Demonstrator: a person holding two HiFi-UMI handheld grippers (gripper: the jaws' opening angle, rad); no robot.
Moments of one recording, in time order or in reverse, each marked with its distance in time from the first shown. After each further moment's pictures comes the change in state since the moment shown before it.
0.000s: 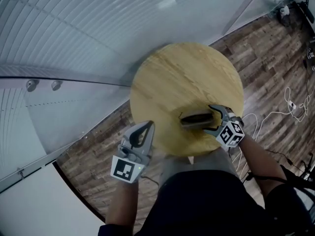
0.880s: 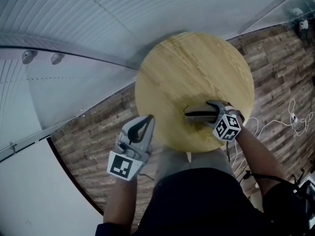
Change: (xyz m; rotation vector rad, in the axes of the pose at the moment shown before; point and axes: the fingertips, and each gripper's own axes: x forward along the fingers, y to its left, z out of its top) left arm -0.017 0.009 -0.017 -0.054 0.012 0.125; right arm 0.050 0.004 -0.010 -0.116 0.136 0.140
